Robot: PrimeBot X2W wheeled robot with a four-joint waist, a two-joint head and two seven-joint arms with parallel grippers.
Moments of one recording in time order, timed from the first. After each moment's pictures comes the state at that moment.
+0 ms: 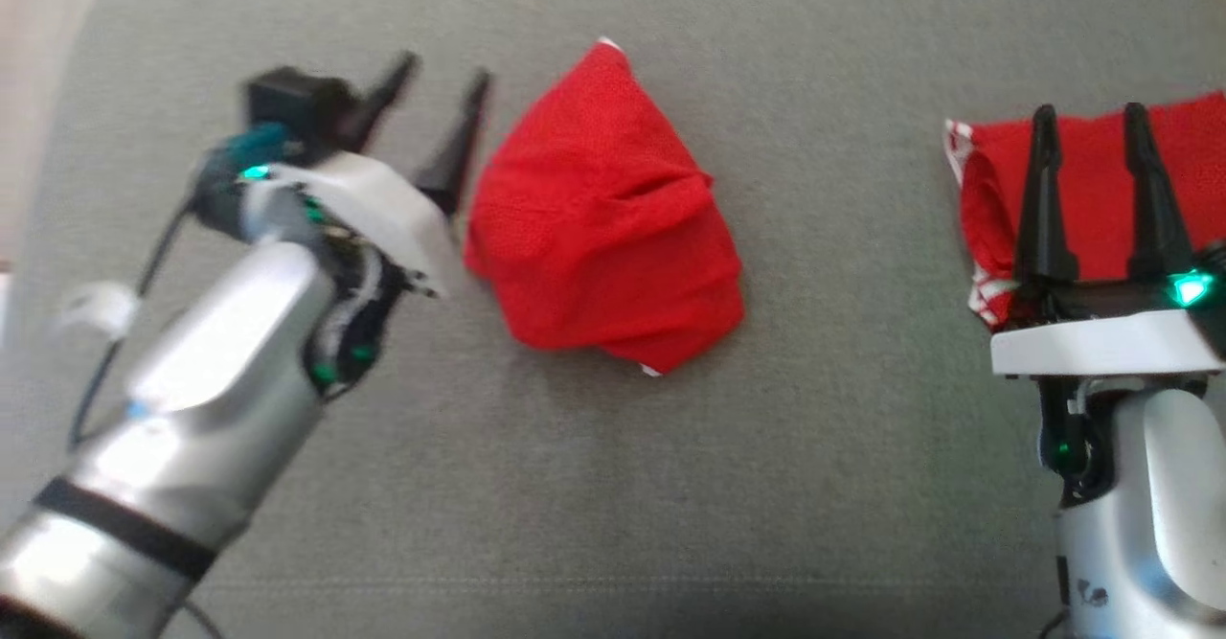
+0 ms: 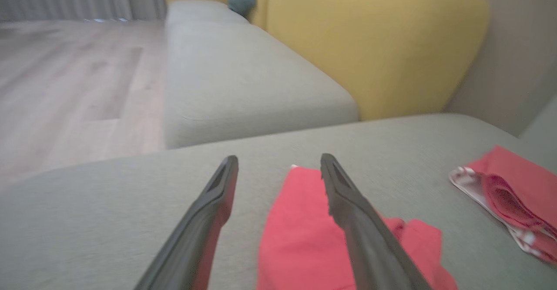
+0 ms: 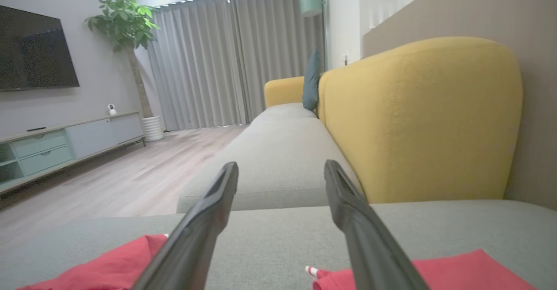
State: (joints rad) left arm -0.82 0.36 -0.90 0.48 -0.84 0.12 -0.18; right arm -0.27 -0.05 -0.06 0.10 0.15 0.12 -0.19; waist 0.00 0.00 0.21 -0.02
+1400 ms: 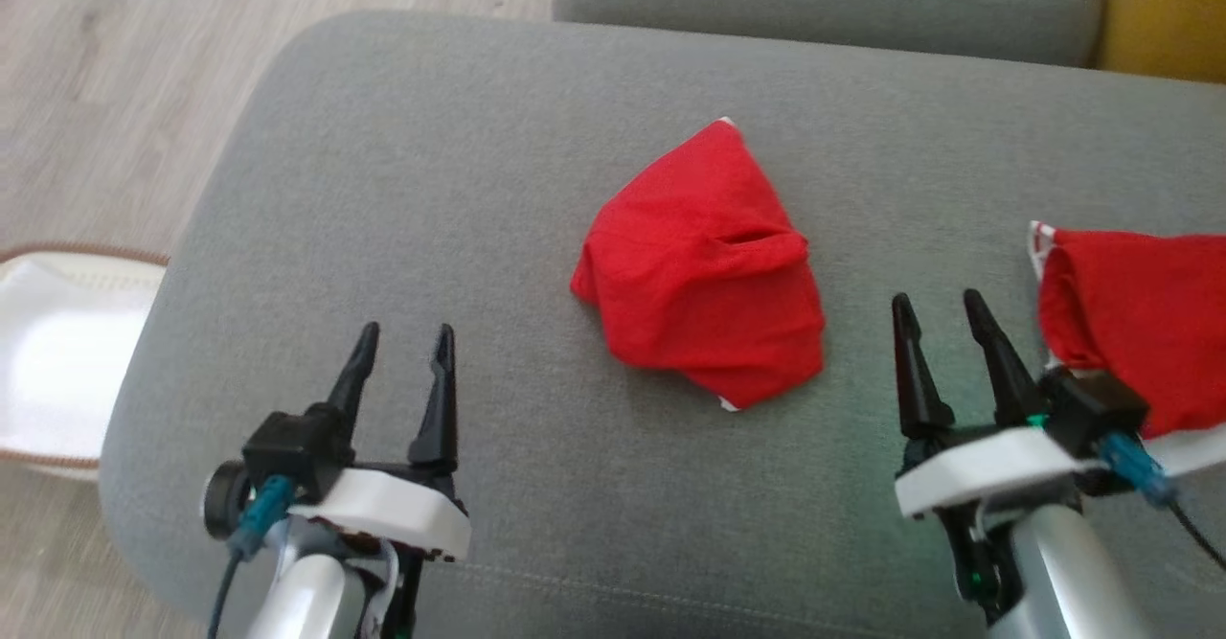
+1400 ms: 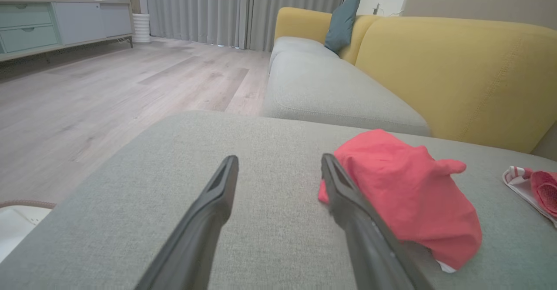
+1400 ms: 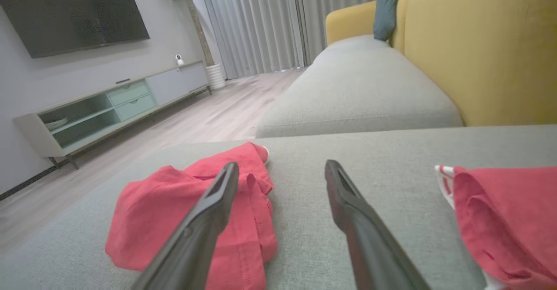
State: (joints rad) left arm -0.08 0.12 -0.33 0.17 -0.29 0.10 -0.25; right arm -0.13 -0.05 0.10 0.31 0.24 0.12 -0.20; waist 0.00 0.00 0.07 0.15
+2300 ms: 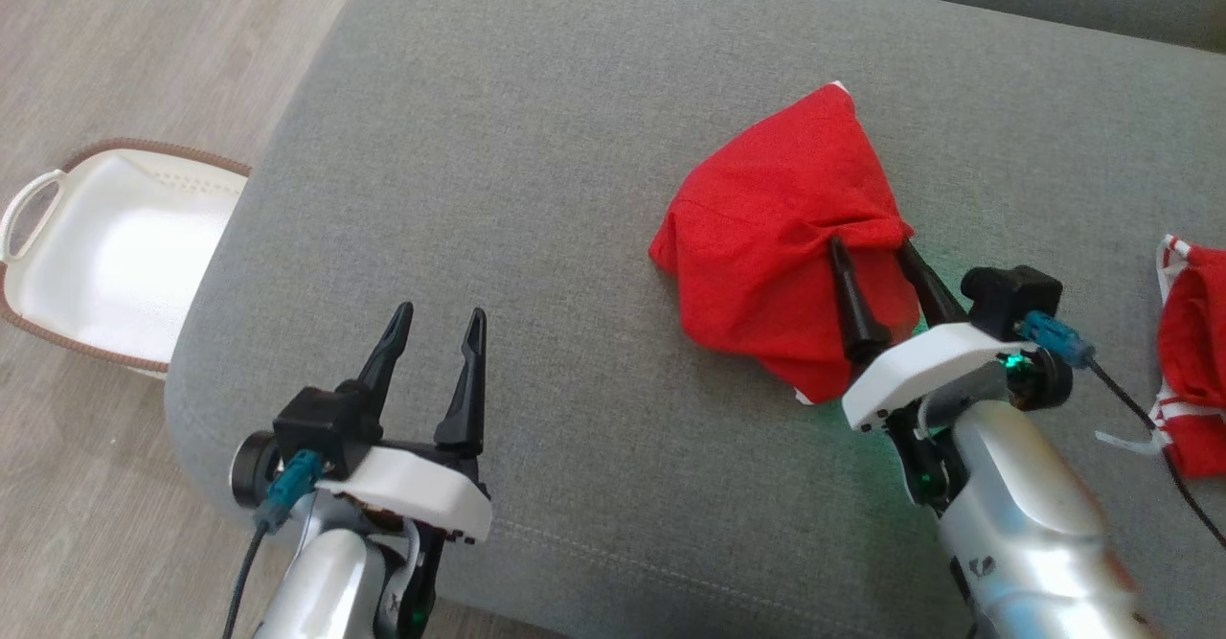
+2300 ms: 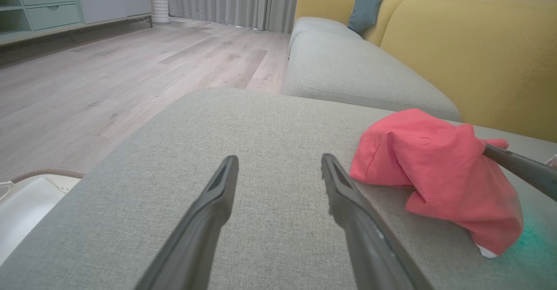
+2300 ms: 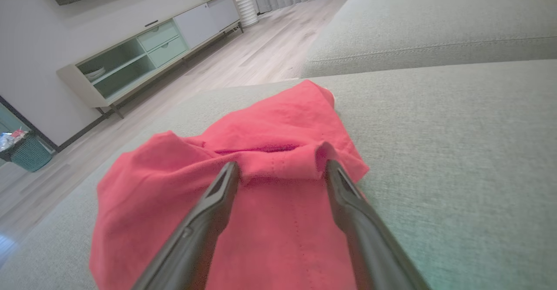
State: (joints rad) left arm -0.12 0.06 -0.31 0.23 -0.23 0.02 -0.25; right arm -0.46 -0.05 0.23 0.76 0.36 0.12 -0.20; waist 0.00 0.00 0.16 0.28
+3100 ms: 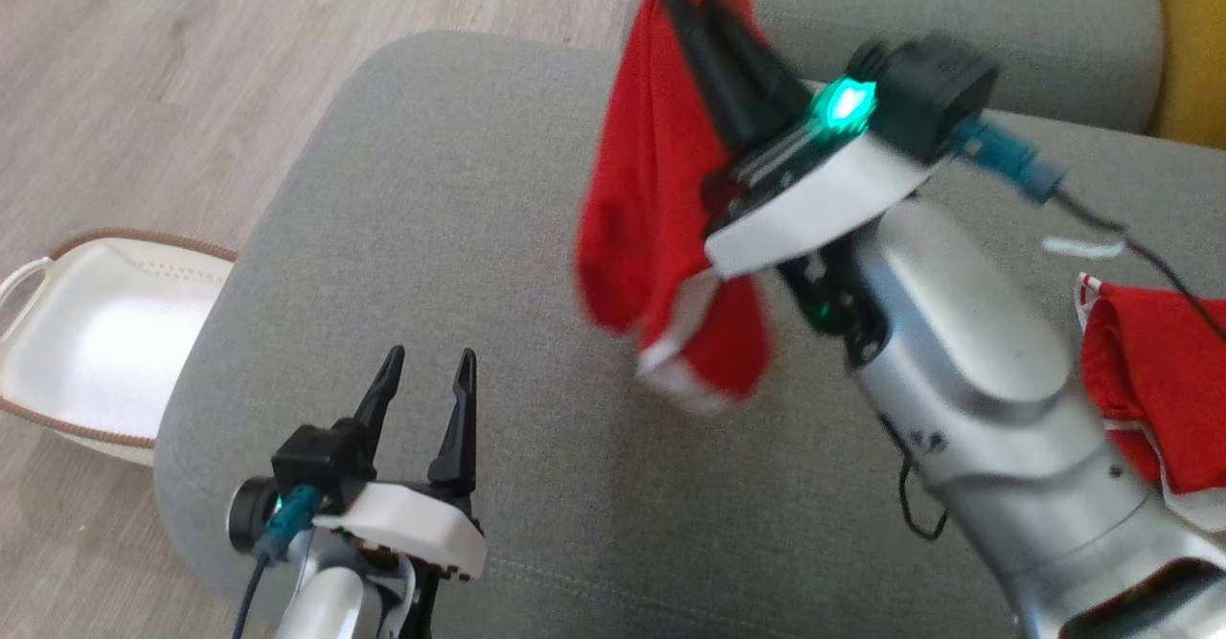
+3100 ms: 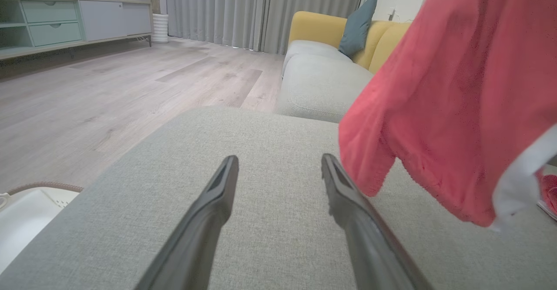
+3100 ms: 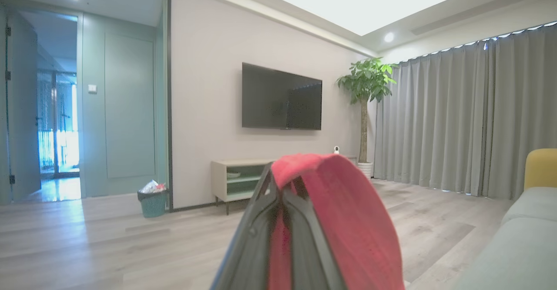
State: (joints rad) left arm -0.07 0.05 -0.29 0.25 -0.22 0.03 -0.25; right arm -0.74 -0.06 0.58 0.35 0.44 0.12 -0.18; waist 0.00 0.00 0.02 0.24
